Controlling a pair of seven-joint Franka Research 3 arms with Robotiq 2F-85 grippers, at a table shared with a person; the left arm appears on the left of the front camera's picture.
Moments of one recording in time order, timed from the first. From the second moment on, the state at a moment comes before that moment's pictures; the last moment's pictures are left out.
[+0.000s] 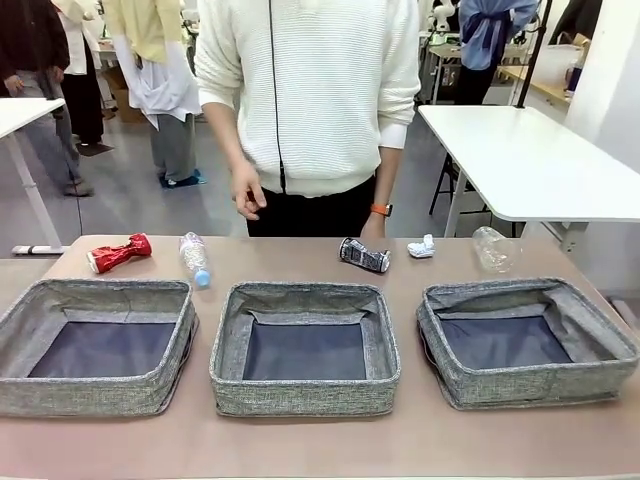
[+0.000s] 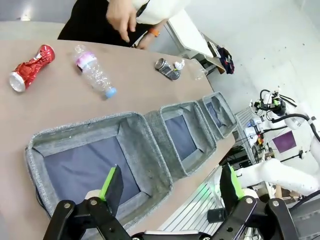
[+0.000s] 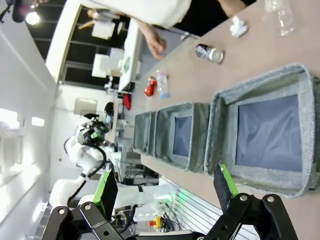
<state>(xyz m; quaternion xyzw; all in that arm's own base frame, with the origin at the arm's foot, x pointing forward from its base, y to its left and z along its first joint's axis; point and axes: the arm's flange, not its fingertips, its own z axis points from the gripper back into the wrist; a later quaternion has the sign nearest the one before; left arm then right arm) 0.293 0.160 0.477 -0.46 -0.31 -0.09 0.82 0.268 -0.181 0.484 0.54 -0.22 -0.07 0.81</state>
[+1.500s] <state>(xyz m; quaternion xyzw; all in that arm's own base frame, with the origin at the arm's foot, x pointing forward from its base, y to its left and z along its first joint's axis) 0.304 0.152 0.486 -0.44 -0.27 -0.05 0.85 0.269 -0.179 0.483 0.54 -0.22 -0.07 0.81</state>
